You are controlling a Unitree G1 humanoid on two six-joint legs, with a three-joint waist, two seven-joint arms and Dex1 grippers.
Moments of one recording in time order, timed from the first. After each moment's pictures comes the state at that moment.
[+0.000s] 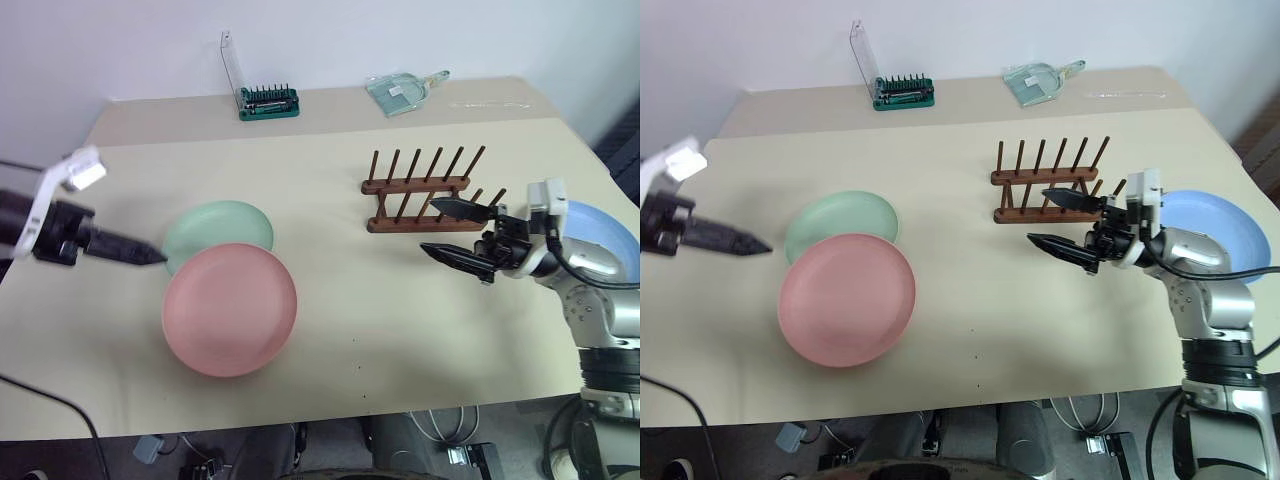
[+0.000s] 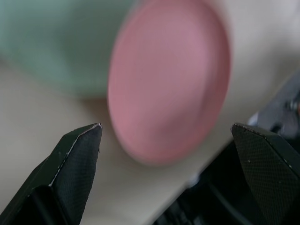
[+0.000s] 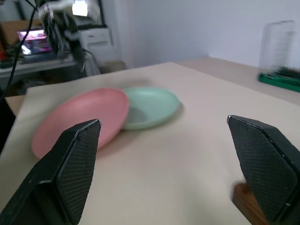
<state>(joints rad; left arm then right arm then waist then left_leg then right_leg) -0.81 1.46 -0.36 0.01 -0.56 1.51 -1.48 -0.38 -0.65 -0.16 0.04 0.68 0.29 1.26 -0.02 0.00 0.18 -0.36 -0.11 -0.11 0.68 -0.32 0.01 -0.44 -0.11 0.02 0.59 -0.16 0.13</state>
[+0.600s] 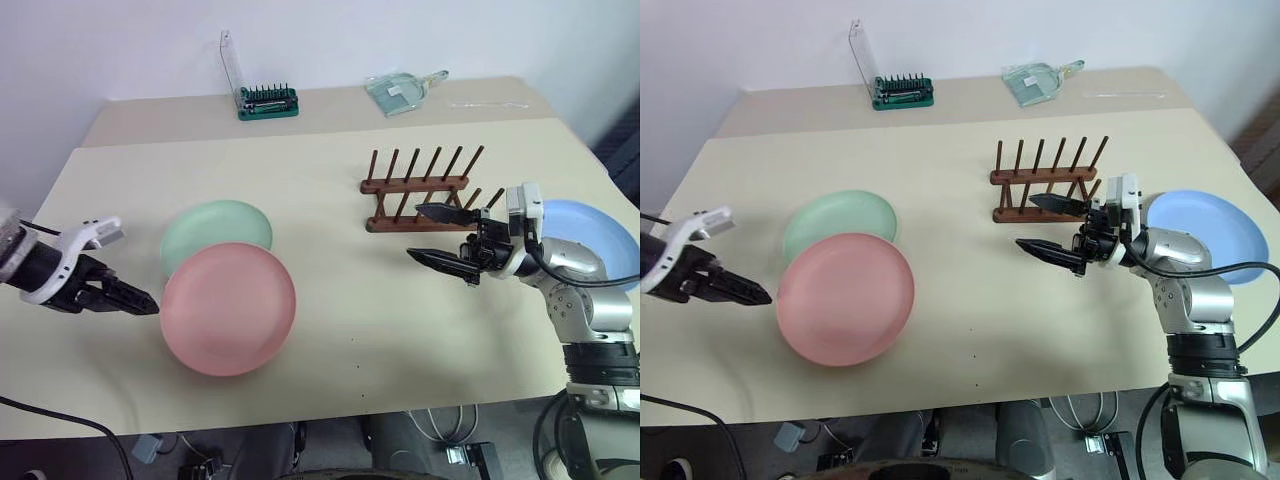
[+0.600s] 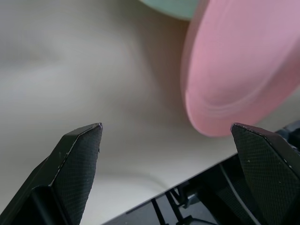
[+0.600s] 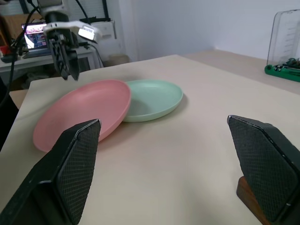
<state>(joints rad) -0.85 1.38 -0.54 0.11 -0.65 1.61 -1.17 -0.39 -0.65 -0.15 0.06 0.64 0.28 1.27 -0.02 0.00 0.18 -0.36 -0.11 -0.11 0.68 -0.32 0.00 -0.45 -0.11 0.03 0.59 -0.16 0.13</state>
